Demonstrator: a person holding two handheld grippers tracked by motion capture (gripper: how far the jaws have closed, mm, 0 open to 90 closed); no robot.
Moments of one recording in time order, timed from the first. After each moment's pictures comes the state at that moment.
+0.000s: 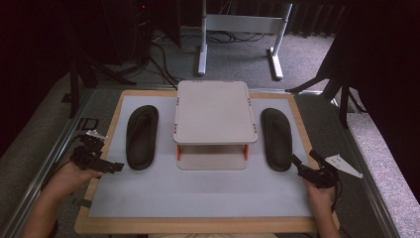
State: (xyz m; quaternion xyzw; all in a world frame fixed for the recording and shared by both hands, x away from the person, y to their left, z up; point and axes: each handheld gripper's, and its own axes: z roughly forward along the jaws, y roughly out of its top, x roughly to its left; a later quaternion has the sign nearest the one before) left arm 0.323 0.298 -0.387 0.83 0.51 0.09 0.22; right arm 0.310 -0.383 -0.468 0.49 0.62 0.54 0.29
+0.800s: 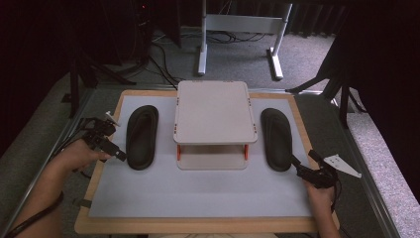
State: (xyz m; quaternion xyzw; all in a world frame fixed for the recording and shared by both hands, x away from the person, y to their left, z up) left arm 0.385 0.282 -0.377 0.85 0.50 0.03 0.12; right arm 0.310 -0.380 -0.468 0.48 0.63 0.54 0.29
